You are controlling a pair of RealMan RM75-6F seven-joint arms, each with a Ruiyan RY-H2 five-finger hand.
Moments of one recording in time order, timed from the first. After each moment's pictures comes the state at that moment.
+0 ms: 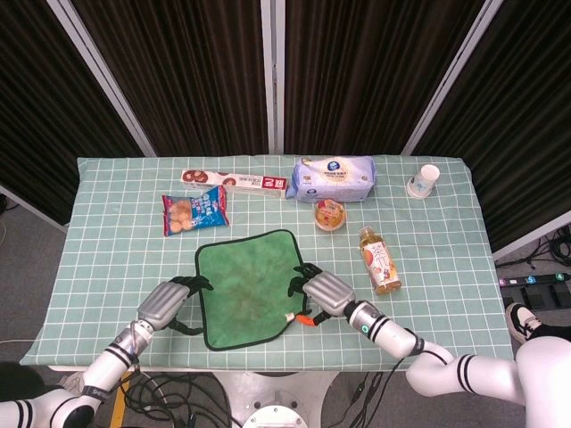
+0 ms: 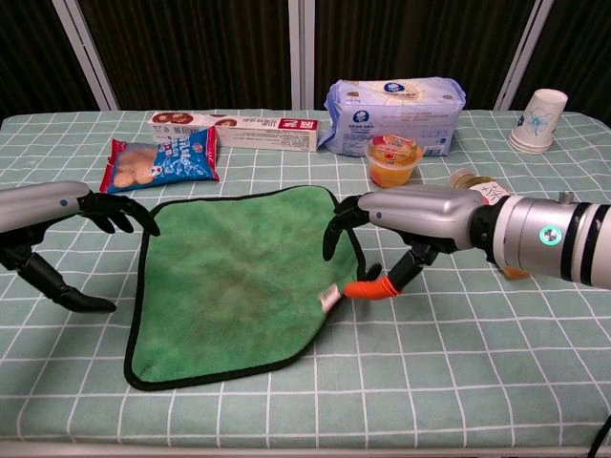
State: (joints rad) left arm -0.51 -1.38 0.01 -1.70 1.32 0.96 0.06; right arm 0.81 -1.58 0.02 -1.41 -1.45 0.76 0.03
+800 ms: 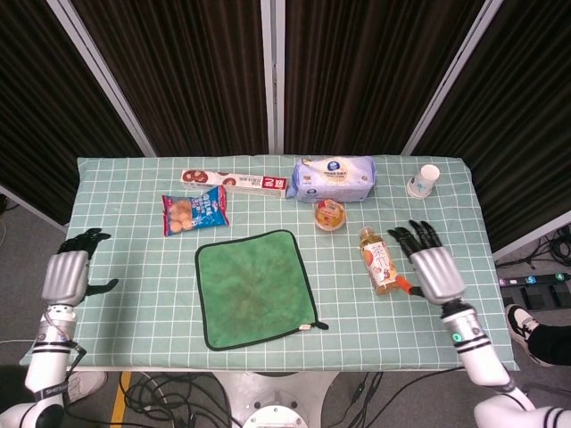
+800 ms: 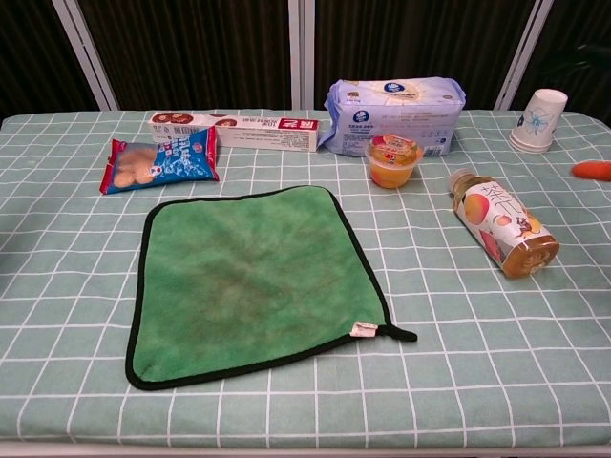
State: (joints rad) left arm -0.31 -1.31 -0.10 -1.57 1.18 1.36 0.13; right arm 0.46 -1.24 0.04 -1.65 -1.35 1.31 -0.21
